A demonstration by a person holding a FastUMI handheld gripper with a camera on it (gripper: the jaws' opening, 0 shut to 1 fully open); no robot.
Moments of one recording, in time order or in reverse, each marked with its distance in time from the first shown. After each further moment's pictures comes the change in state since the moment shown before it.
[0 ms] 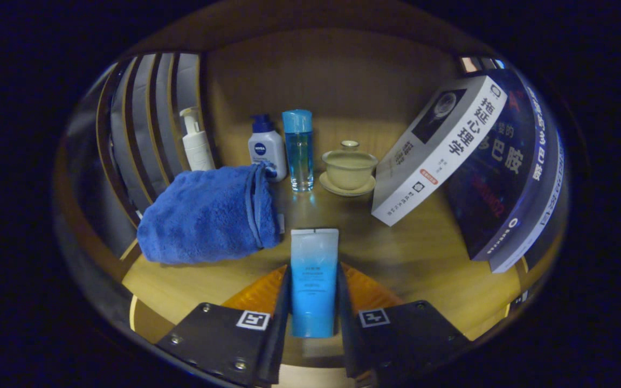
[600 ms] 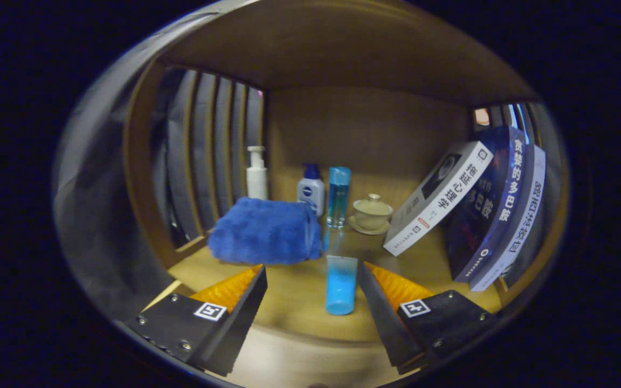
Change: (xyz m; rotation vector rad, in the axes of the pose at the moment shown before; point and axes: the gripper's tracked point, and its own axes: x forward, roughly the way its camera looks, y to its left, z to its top) arm -0.114 0.050 0.012 -0.124 -0.247 0.179
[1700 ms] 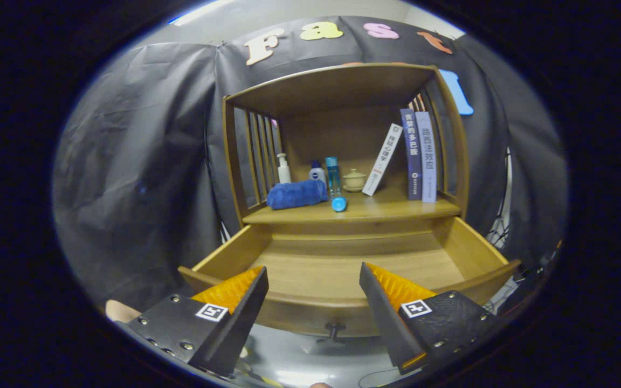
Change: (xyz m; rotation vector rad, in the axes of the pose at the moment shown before) arm -0.238 0.000 -0.131 0.102 -0.119 -0.099
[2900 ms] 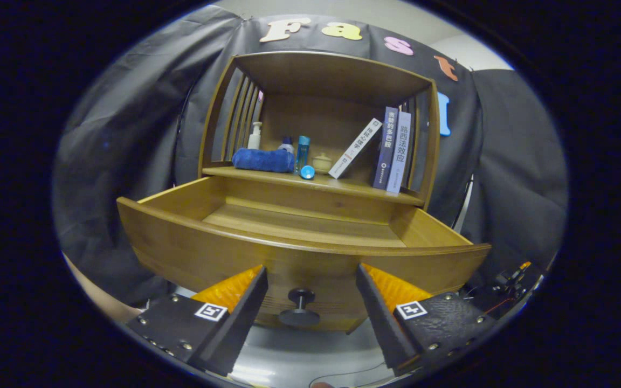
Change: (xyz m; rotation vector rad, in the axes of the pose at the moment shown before) arm 0.019 -0.016 -0.073 -0.200 0.022 -0.237
